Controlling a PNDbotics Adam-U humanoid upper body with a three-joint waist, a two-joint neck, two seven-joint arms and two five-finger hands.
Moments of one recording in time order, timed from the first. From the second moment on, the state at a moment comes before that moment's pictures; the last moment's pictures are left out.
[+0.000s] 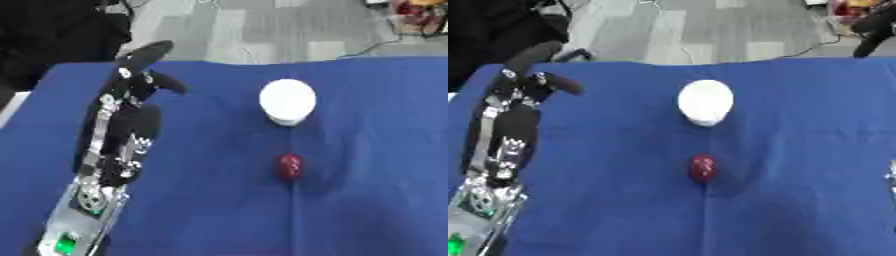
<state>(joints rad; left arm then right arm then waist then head) -0.29 0.33 -0.10 -1.98 -0.10 -0.40 0.16 -0.58 -0.32 0.07 -1.99 0.29 -0.33 -0.15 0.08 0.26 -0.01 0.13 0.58</state>
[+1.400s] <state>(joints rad) -0.29 0.33 -0.10 -1.98 -0.10 -0.40 0.16 -0.58 -0.33 0.07 -1.98 0.33 -0.29 -0.11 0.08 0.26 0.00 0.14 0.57</state>
